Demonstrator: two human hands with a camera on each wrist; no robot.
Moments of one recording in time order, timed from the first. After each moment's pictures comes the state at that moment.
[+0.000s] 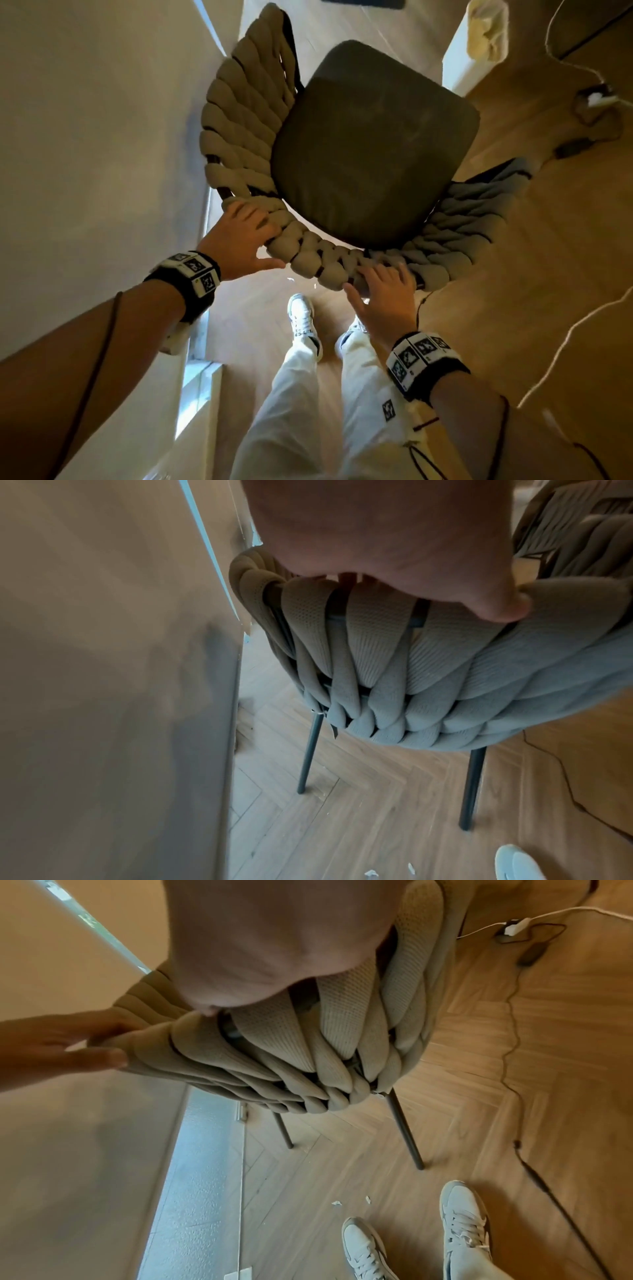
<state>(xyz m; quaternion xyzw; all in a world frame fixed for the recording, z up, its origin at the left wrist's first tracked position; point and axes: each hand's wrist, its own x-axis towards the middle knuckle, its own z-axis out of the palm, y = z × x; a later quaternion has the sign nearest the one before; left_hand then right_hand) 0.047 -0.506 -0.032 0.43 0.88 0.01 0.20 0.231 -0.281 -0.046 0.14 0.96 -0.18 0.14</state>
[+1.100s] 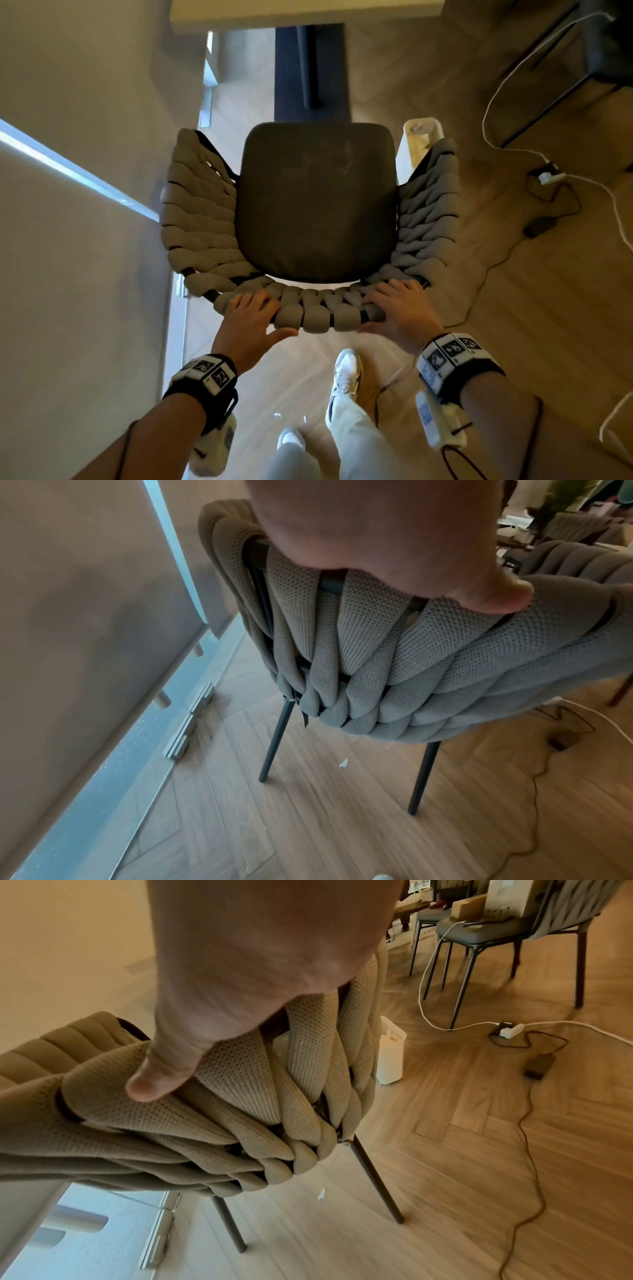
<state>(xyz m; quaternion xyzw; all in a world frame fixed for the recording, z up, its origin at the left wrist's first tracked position) -0.130 -0.319 -0.065 0.32 0.92 0.05 0.22 -0.023 -0.038 -0.047 0.03 0.97 -0.17 0.19</state>
